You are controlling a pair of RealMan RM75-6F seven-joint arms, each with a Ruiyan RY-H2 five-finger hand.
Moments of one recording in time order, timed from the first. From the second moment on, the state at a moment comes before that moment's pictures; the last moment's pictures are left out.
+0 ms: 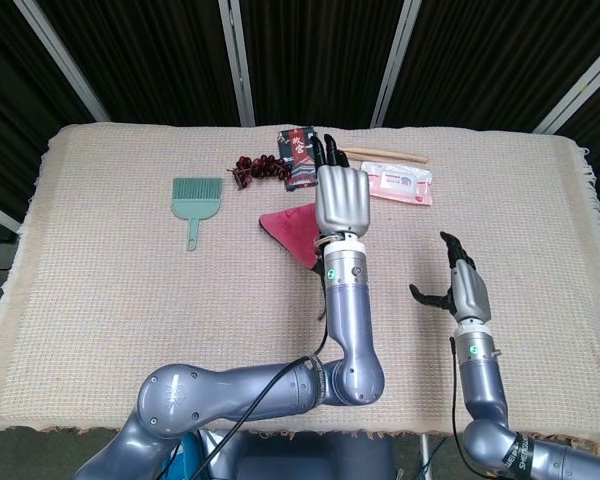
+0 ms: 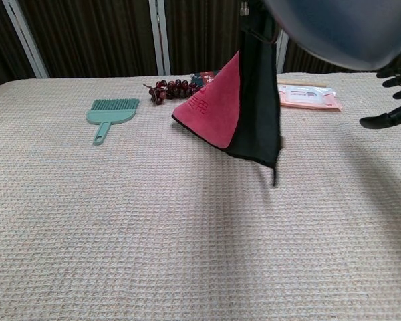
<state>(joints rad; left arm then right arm) -1.90 -2.02 -0.81 -0.87 0.13 1.44 1.51 0.49 -1.40 0.39 -1.88 -0.66 1.23 -0.17</state>
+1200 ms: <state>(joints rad) -1.97 -2.10 -0.91 -0.74 0.23 1.34 1.22 0.61 -1.58 0.39 -1.83 -0.53 1.27 -0.32</state>
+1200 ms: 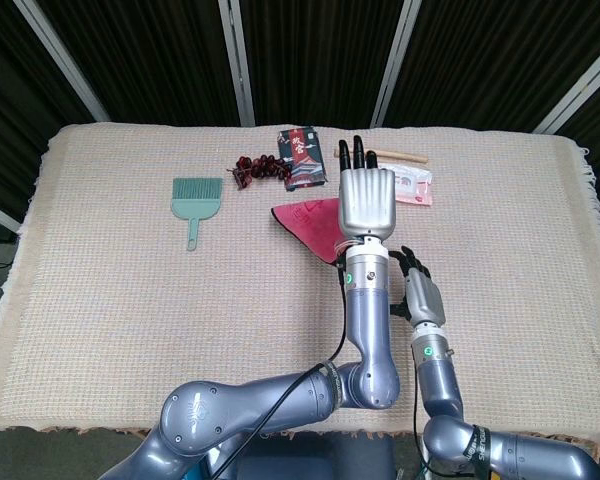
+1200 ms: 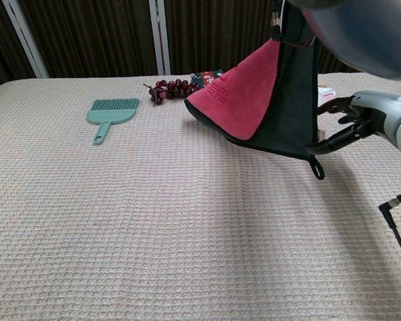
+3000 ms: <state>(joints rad) -1.85 -2.02 -0.88 -1.00 0.27 1.38 1.20 0.61 -1.57 0.44 -1.76 -0.50 1.24 -0.28</state>
